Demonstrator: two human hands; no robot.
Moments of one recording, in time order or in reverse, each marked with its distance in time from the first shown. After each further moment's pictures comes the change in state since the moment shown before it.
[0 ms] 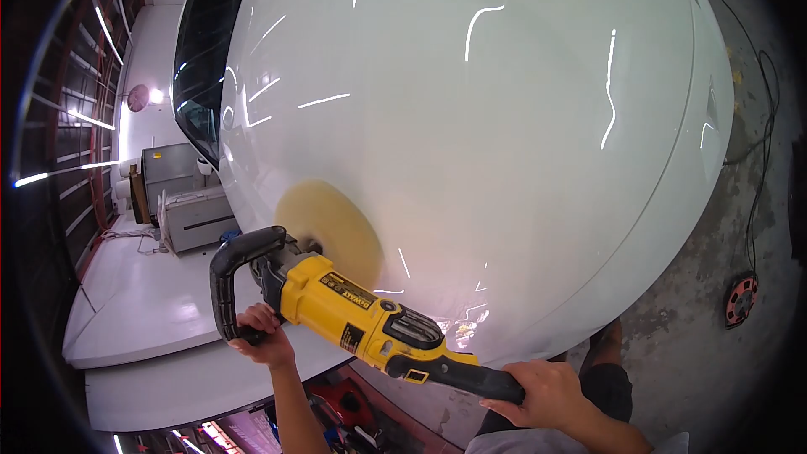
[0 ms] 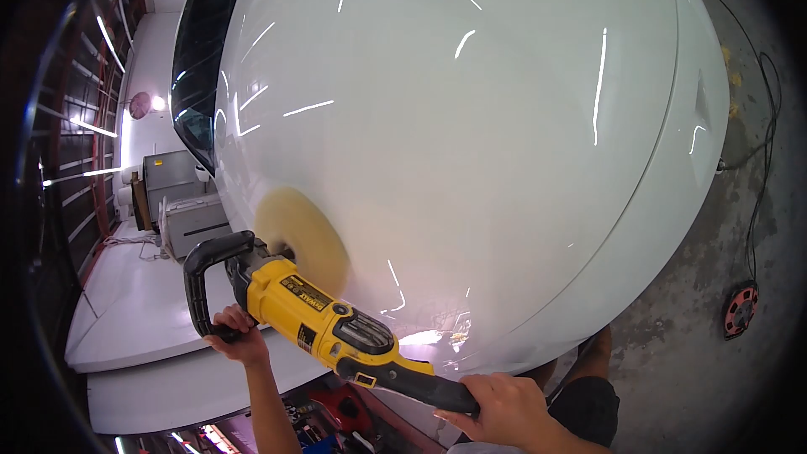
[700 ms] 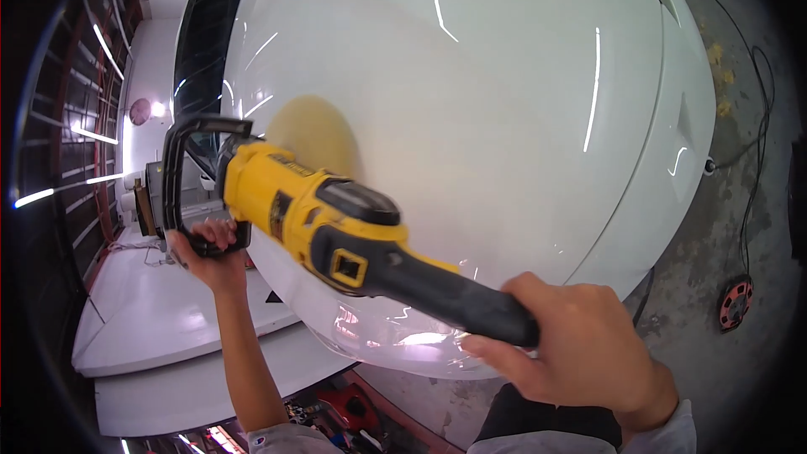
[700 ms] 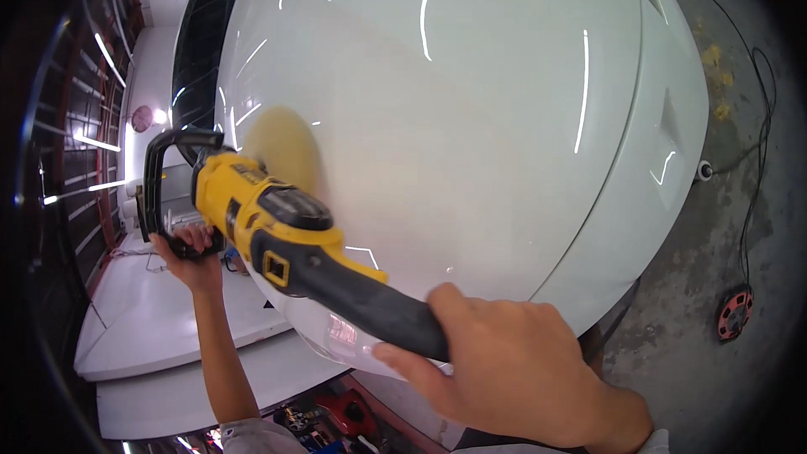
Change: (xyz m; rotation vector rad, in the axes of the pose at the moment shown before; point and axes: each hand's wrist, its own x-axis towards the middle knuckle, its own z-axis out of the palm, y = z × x) left_hand 0.143 0.038 0.119 -0.197 -0.034 -0.175; right_hand 0.092 -0.058 -0.163 -0.087 -0.115 0.090
